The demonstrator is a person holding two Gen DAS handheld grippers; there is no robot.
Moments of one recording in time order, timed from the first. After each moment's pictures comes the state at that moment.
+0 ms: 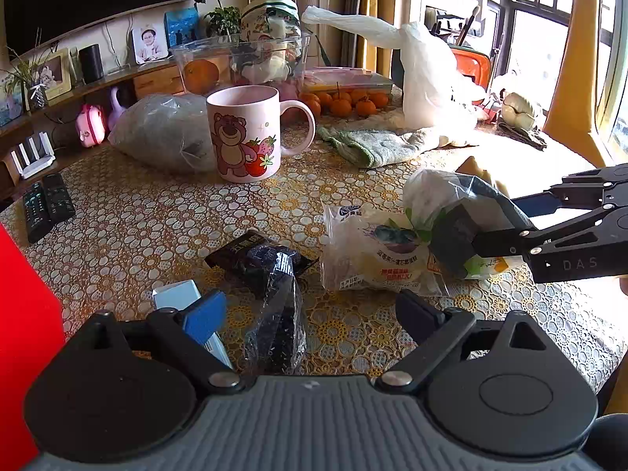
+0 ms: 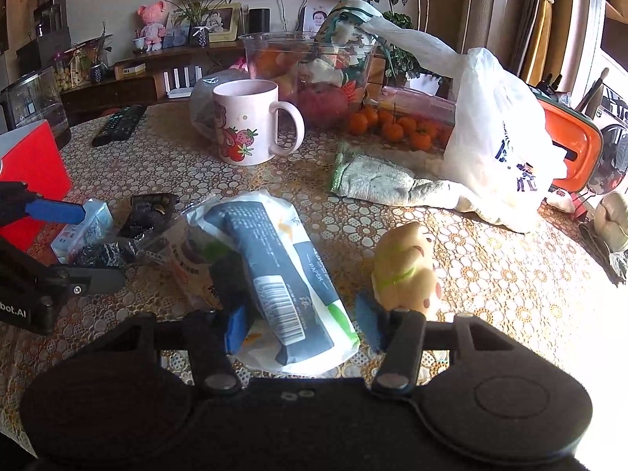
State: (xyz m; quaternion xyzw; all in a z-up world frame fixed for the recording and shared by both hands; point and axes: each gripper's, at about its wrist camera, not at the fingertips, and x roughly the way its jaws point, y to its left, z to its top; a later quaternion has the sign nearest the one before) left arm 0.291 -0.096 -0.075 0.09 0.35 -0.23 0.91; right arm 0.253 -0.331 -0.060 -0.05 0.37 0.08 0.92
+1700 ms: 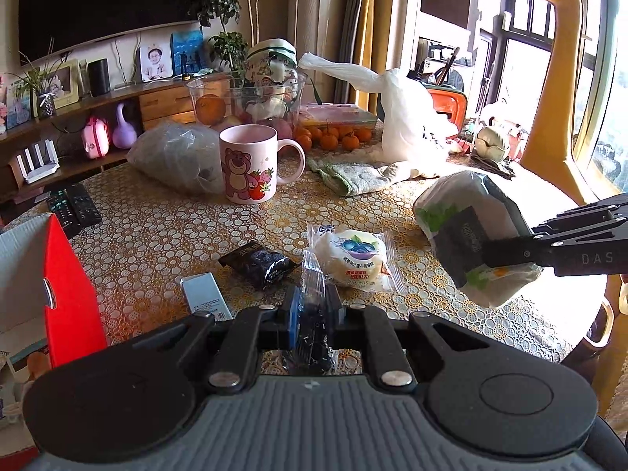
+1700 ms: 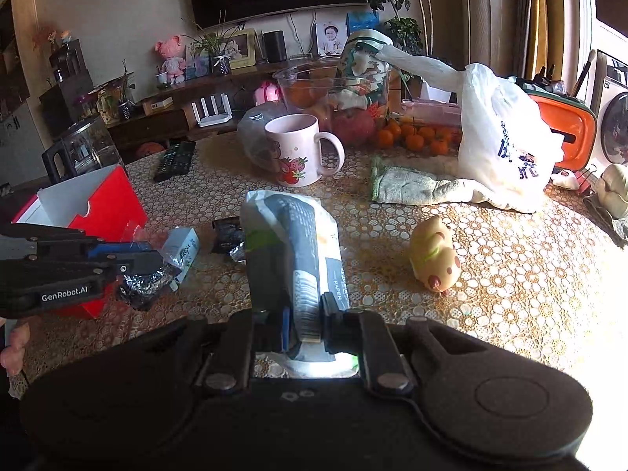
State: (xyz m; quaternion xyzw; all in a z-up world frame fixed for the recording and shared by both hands) left arm 0.226 -0.064 -0.023 0.05 0.32 -0.23 0.92; right arm 0.186 -0.325 -0.003 0.04 0.36 0.13 0.92
